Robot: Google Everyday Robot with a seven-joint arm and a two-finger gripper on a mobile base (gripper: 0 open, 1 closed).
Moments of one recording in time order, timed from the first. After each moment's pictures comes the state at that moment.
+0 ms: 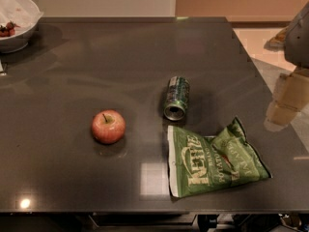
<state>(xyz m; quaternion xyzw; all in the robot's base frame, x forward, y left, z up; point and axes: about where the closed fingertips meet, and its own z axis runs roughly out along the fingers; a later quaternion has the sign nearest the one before) 0.438 -0.217 0.976 -0.60 0.78 -0.03 0.16</state>
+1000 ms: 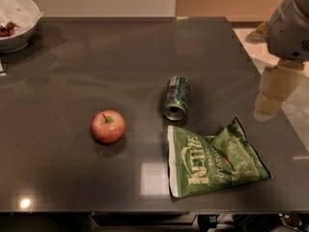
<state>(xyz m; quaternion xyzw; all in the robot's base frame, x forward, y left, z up) 0.462 -0.196 0.977 -0.65 0.74 -0.03 0.17</state>
